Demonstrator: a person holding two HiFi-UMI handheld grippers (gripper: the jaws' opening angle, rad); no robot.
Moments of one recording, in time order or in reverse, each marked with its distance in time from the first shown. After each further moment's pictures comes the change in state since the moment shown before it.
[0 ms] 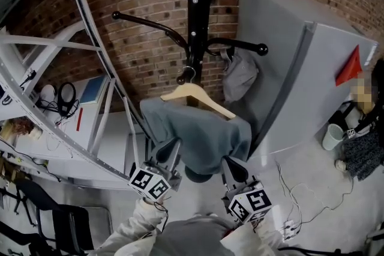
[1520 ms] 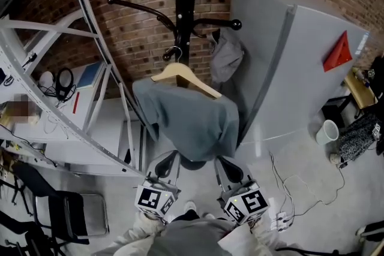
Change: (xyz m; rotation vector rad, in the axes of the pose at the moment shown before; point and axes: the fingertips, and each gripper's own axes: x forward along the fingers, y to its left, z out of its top) left arm -0.067 -0.091 -0.044 0.199 0.123 0.169; right arm -0.076 0.018 -0.004 -0.035 0.016 0.066
